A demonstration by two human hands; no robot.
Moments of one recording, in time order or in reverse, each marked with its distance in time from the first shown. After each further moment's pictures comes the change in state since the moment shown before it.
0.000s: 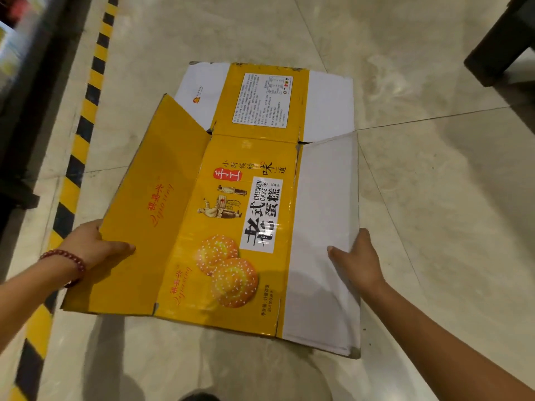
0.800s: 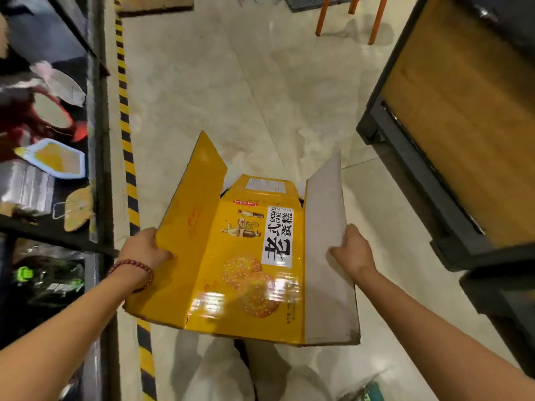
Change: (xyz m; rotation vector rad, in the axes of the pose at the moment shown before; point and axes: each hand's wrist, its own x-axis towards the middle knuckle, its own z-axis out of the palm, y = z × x) left_hand -0.300 0.232 -0.229 0.248 -0.017 0.239; right_hand -0.239 -0.252 -0.277 -0.194 0.029 0.046
